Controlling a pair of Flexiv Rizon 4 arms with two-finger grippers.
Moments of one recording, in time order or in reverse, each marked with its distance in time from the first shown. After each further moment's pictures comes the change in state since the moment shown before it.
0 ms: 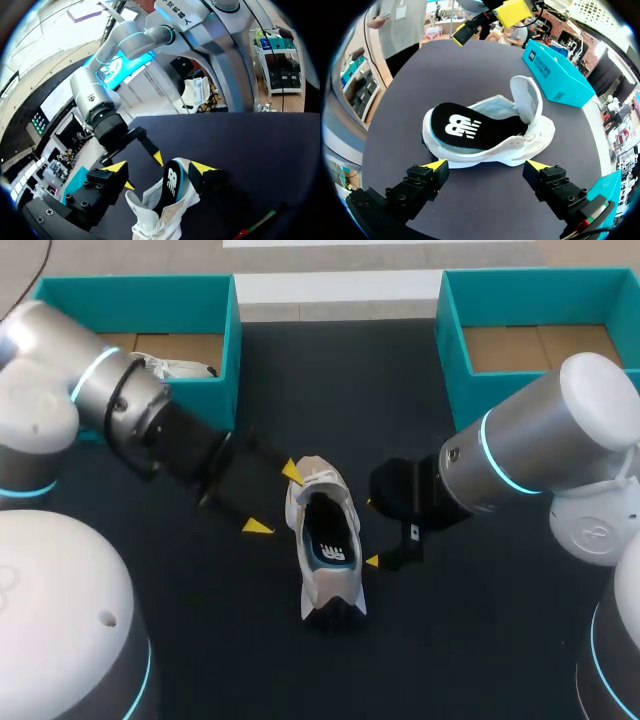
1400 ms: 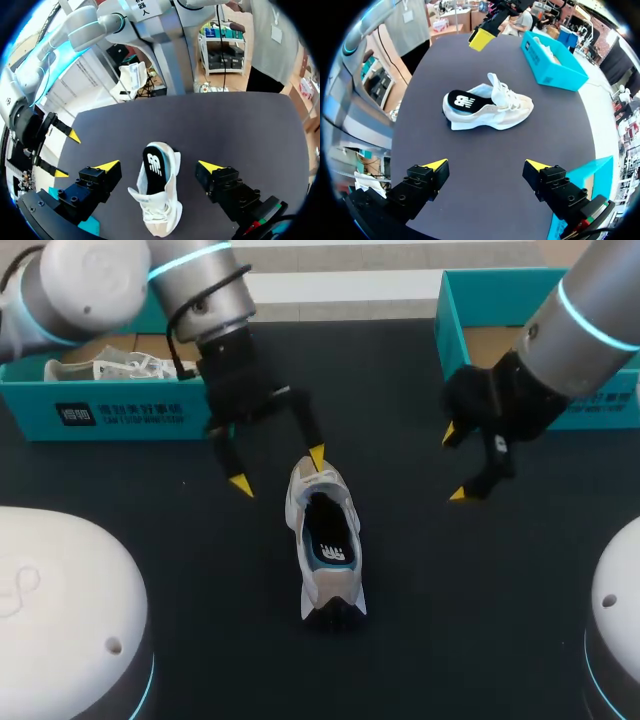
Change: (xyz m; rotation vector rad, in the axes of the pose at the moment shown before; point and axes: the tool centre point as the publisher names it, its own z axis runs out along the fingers) left arm -0.029 0.001 -0.022 -0.164 0.597 0.205; right arm -0.052 -0.037 -0.137 0.153 0.139 0.017
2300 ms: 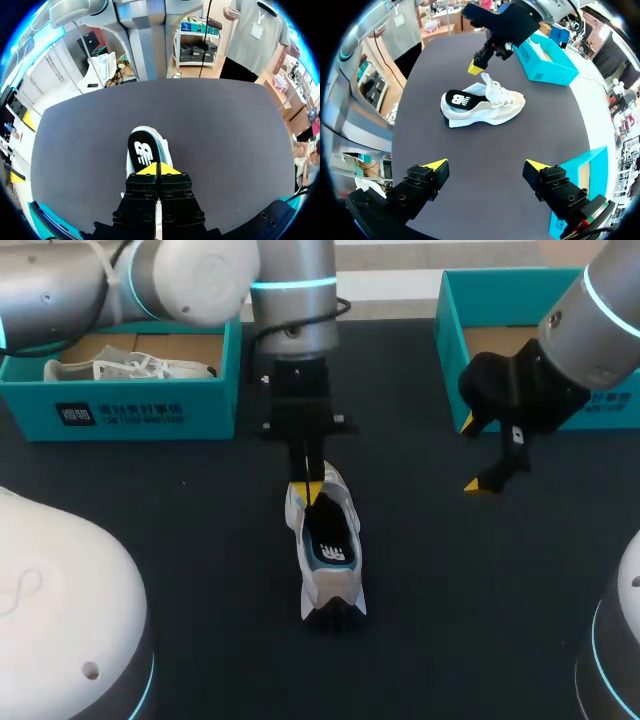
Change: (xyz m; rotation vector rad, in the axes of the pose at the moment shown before) left arm -0.012 0.034 0.050 -0.054 0.311 0.064; right arm 0.002 -0.007 -0.021 0.015 -0.044 0.047
